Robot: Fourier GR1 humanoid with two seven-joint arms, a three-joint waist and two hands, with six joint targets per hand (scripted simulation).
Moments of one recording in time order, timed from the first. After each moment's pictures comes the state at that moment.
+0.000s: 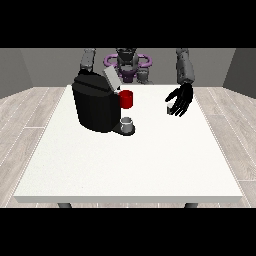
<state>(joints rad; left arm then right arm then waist) -0.50 0.51 0.03 -0.90 -0.53 -0.09 -0.25 -0.25 -0.02 0.05 -1.47 0.17 -0.17 0.02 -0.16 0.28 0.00</state>
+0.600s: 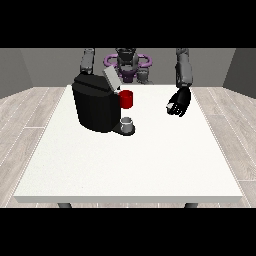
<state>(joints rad) -0.55 0.52 -0.07 -0.77 -0.74 -0.02 -0.28 -0.27 -0.02 0.05 -1.40 0.15 -0.15 0.00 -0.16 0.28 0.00</state>
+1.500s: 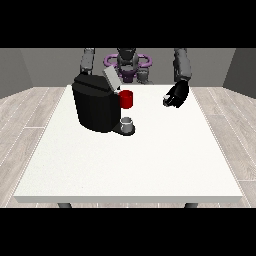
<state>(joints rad) -0.67 0.45 -0.04 -0.67 -0.77 -0.11 -0.36 -0.26 -0.04 0.02 -1.26 0.19 -0.20 0.00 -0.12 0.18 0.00</state>
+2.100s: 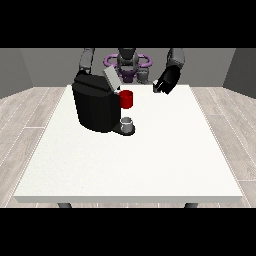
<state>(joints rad) -0.80 0.37 -0.04 -0.74 -0.77 -0.30 -0.24 -0.27 -0.05 -0.01 -1.14 0.19 -0.19 -0.04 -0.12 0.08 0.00</state>
